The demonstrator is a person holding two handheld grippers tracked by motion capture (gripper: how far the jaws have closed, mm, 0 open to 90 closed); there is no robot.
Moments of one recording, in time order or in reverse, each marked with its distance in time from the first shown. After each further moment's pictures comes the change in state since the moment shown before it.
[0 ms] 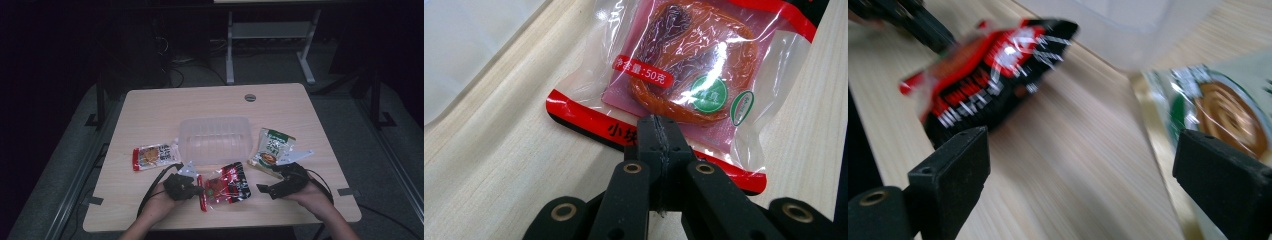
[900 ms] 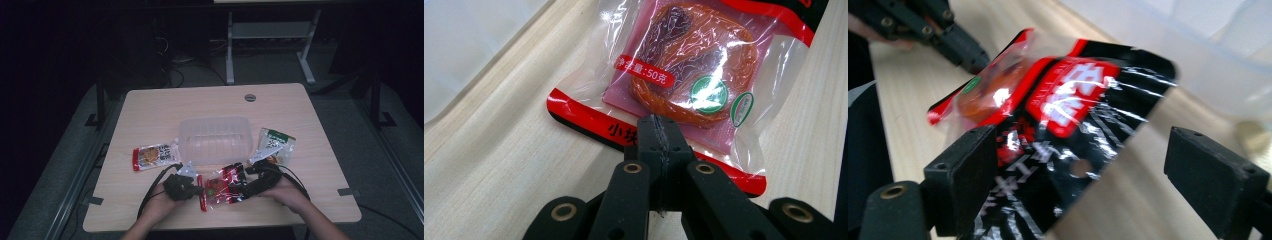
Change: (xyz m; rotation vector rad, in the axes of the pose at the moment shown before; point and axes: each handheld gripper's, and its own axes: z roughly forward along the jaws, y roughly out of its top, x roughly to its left) left arm 0.001 -0.001 -0.001 0.000 -0.001 -0.003; right arm 0.017 0.026 0.057 0.062 0.159 0.005
